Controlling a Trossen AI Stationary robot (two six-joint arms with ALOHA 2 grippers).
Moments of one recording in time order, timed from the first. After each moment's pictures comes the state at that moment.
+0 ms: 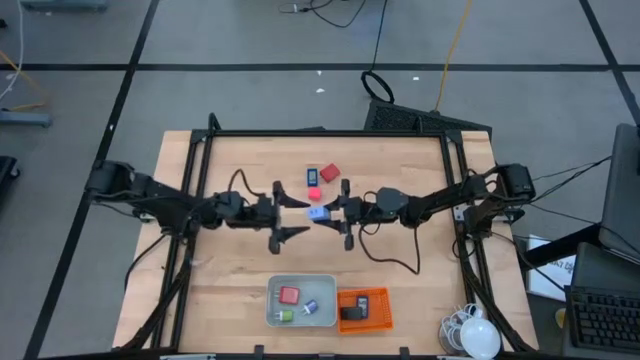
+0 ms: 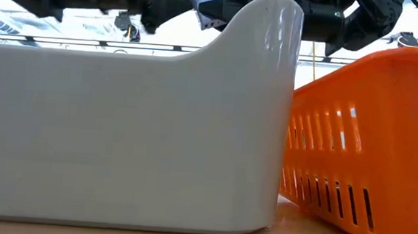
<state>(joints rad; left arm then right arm) -0.13 1.34 0.52 0.94 -0.10 0.02 0.05 1.64 0.76 0.95 -0.03 -0.06</state>
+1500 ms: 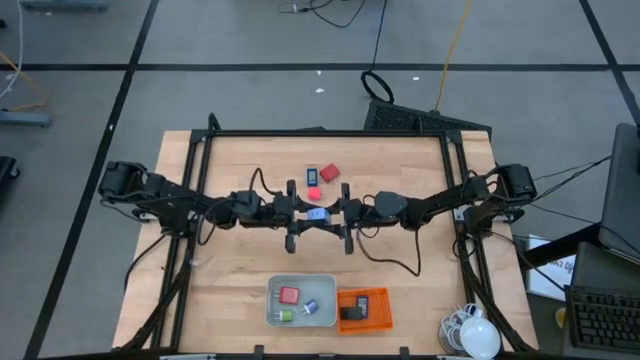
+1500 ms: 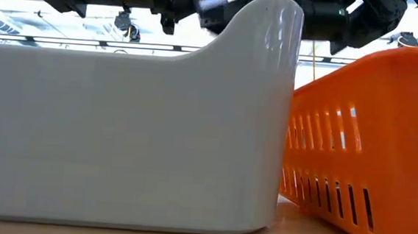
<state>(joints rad) -0.11 1.45 0.67 0.87 -0.11 -0.01 0.07 1.64 0.76 0.86 0.01 0.02</state>
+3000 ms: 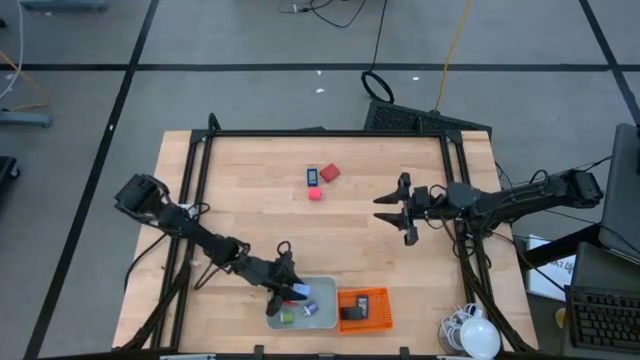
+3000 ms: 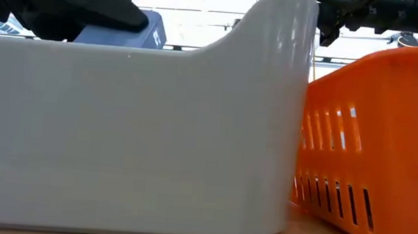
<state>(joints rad) -0.52 1.69 0.67 0.62 -0.10 -0.60 0.09 0.86 0.35 0.62 0.05 0.07</state>
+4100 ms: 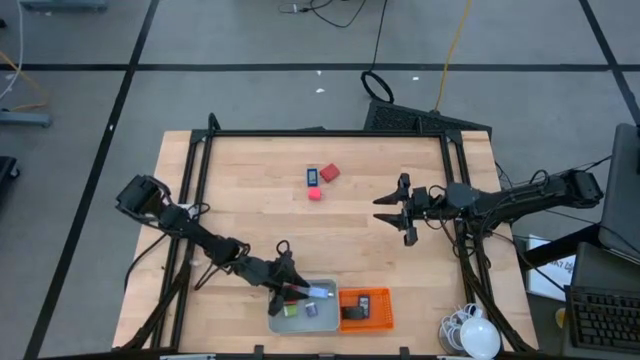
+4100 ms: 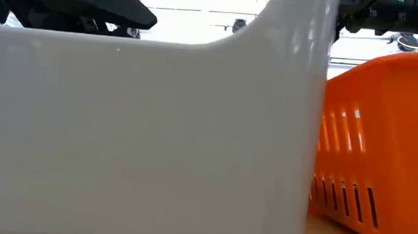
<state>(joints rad) -0.52 1.70 0.66 0.66 -0.15 -0.61 0.09 0.86 0.35 0.60 0.05 0.07</state>
